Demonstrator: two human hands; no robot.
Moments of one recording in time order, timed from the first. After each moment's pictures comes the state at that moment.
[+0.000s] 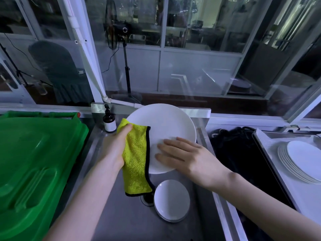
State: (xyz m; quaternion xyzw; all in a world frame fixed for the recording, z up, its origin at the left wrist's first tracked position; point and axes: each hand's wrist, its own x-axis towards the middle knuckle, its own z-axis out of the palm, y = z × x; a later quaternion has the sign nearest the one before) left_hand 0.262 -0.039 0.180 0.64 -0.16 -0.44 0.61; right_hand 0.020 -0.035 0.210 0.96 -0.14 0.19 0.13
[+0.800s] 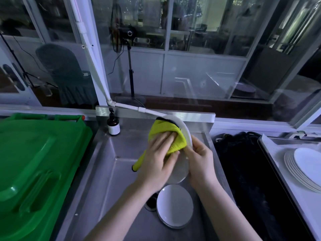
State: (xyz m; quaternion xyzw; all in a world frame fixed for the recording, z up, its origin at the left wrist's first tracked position) left_hand 0.192 -0.022 0.161 0.52 -0.69 -0.10 0.49; right_hand 0.066 -0.036 0.189 0.48 -0.42 0.54 -0.55
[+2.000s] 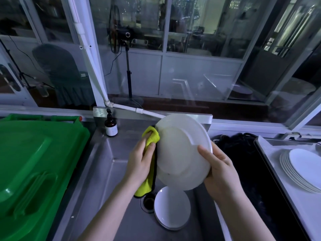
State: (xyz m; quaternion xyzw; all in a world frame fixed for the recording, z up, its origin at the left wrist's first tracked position) left_hand 0.218 -0.027 0.143 0.58 -0.52 -0.28 0.56; right_hand 0.018 -0.021 0.206 0.40 -0.35 0.54 -0.65
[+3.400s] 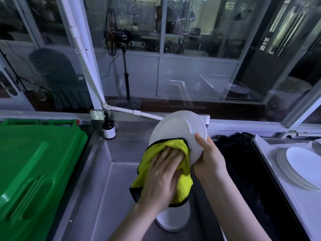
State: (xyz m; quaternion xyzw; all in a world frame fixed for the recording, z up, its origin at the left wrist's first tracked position) left_hand 0.165 -0.002 0.126 0.49 -0.74 -0.02 0.45; right_hand 0.040 -0.051 0.215 0.21 -0.37 0.59 -0.69
